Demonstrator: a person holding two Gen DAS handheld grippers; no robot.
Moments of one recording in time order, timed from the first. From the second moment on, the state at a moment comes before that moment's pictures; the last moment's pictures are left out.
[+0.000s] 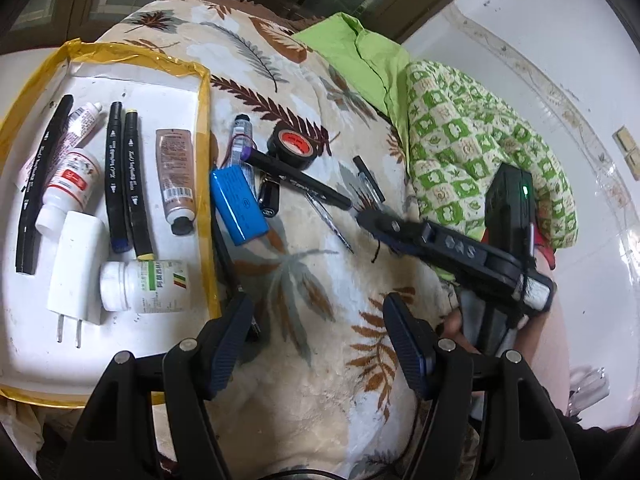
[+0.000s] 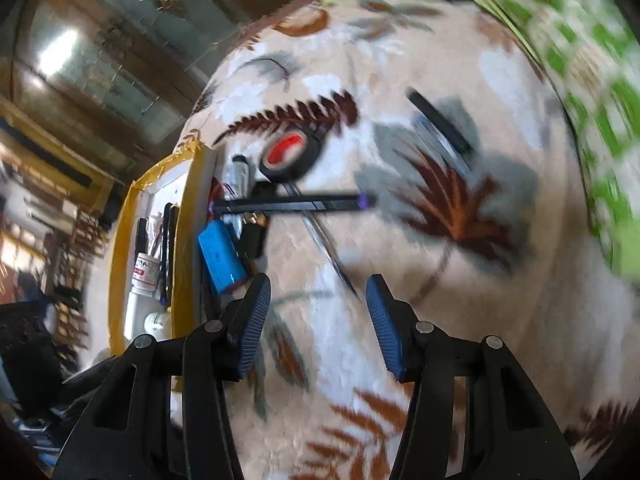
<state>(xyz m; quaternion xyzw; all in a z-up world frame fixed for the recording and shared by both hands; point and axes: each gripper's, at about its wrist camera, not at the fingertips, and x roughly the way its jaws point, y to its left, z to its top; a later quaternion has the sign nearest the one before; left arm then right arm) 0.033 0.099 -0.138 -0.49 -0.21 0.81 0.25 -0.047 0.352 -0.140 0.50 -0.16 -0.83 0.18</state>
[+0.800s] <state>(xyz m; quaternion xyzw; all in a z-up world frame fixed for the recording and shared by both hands) 0.024 0.095 -0.133 -0.49 -0.20 0.82 0.23 -0.069 0.310 -0.165 0.53 -0.03 -0.81 0.24</state>
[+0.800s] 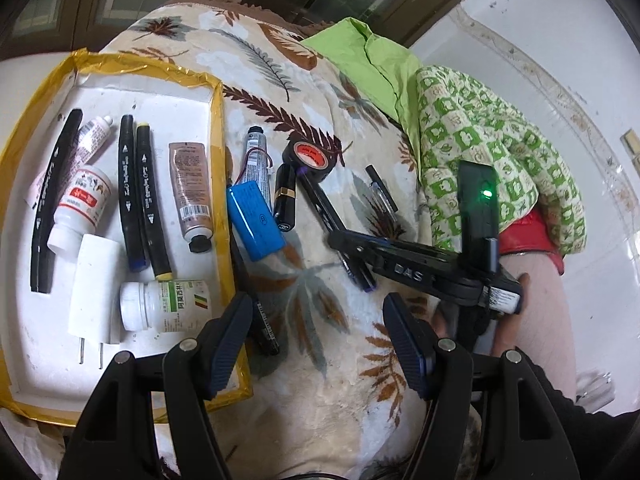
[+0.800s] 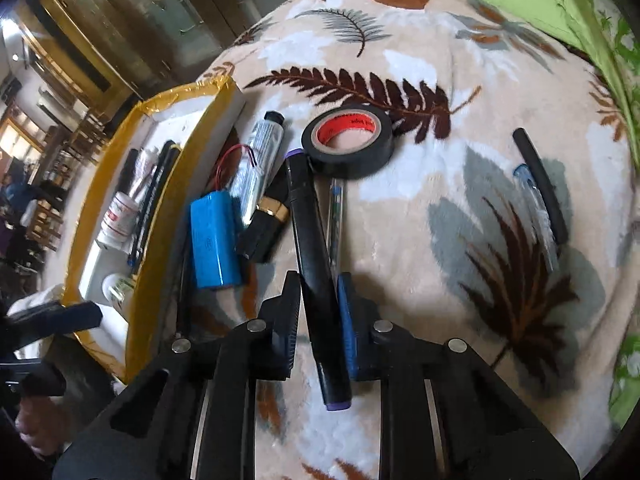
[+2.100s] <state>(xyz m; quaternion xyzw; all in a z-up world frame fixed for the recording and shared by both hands) -0.029 0.215 -0.196 -0.63 -0.03 0.74 0.21 -0.032 0.390 -0.186 0.55 -0.20 -0.80 0.11</state>
